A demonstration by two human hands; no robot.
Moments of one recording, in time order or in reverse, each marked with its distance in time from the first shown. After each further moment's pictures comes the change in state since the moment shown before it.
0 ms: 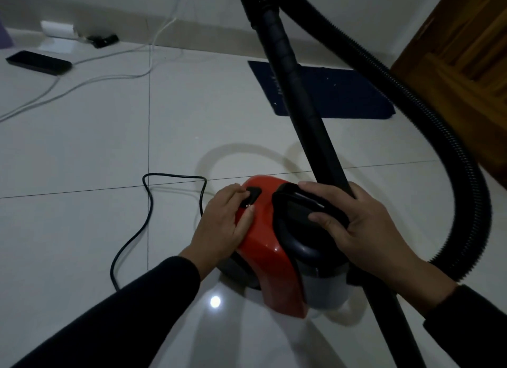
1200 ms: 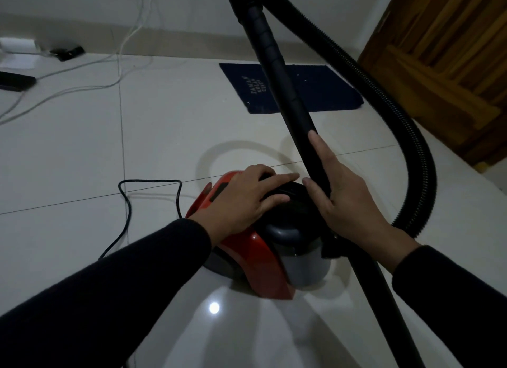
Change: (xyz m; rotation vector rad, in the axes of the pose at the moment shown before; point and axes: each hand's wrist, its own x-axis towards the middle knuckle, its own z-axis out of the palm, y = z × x) left_hand 0.042 0.072 0.008 0.098 -0.262 0.449; right_hand -0.007 0.015 -0.021 0.019 0.082 0.079
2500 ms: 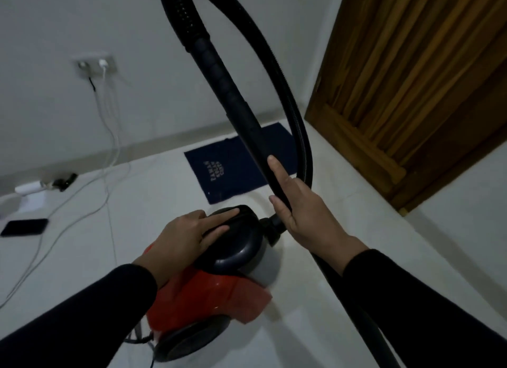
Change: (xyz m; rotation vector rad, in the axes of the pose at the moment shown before) left_hand 0.302 0.185 -0.302 0.194 -0.092 -0.092; right_hand 0.233 -0.021 -0.408 0.118 0.059 -0.032
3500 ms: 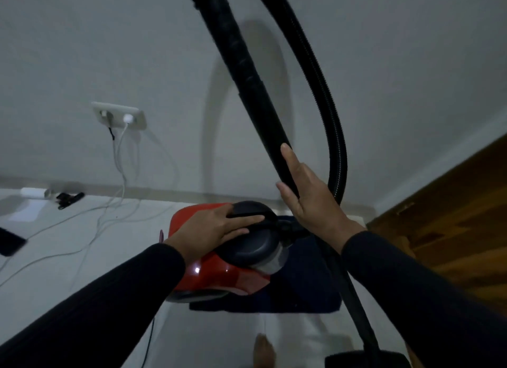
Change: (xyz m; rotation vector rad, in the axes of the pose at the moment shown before) left_hand 0.486 -0.263 -0.004 -0.084 0.081 -0.206; right_hand 0.610 0.256 0.036 0.143 -0.245 -0.421
